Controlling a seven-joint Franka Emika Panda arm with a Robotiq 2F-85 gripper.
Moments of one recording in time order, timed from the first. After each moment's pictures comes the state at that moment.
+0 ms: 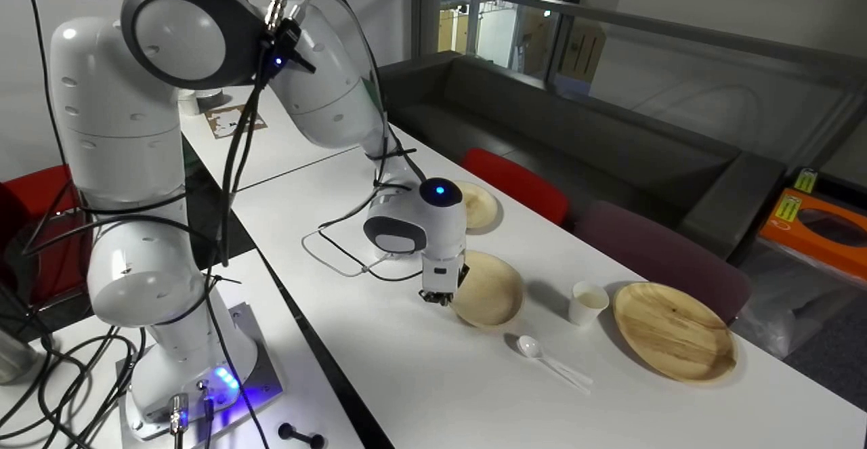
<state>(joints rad) -0.10 0.25 -0.20 -2.53 0.48 2.90 0.79</state>
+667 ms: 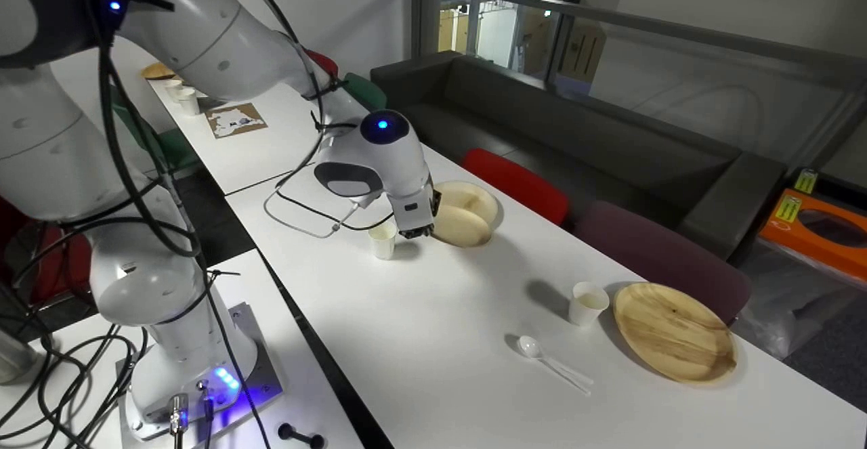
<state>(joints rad) -0.05 -0.19 -0.09 -2.72 0.62 2.86 0.58</state>
